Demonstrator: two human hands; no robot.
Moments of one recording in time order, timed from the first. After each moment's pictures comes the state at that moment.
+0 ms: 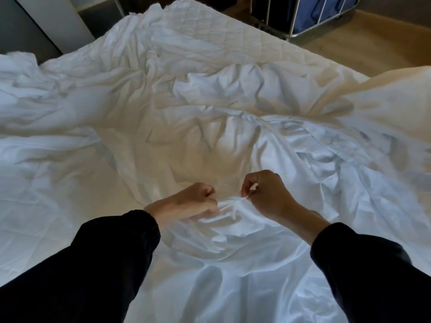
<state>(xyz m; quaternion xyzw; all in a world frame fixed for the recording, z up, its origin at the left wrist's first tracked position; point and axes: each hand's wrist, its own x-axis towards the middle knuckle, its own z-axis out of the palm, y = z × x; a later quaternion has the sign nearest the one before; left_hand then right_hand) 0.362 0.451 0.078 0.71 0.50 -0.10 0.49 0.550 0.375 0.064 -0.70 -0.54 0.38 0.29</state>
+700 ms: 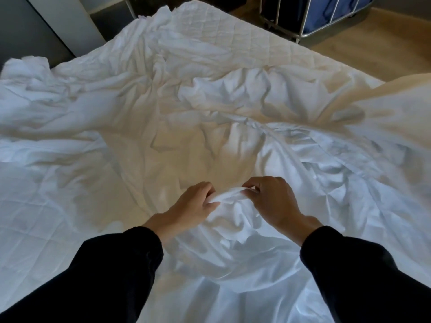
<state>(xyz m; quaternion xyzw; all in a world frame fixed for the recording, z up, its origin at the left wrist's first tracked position) 0.360 0.459 0.051 0.84 0.45 0.04 0.29 0.557 0.392 0.066 -0.73 -0.60 0.24 0.23</state>
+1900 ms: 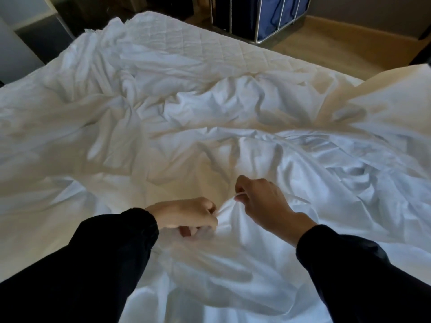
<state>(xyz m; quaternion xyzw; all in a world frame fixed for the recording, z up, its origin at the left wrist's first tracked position) 0.324 0.595 0.047 0.69 0.41 -0.31 0.52 0.481 0.483 0.051 -0.77 -0.60 0.17 0.16</state>
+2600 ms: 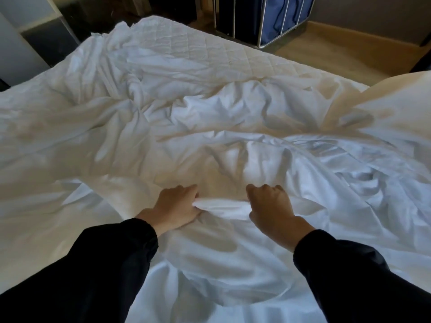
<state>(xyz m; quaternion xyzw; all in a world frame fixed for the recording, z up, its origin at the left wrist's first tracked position) 0.288 0.621 0.044 0.91 0.37 -0.12 0.15 0.463 0.491 0.060 -0.79 -0.61 0.08 -0.03</state>
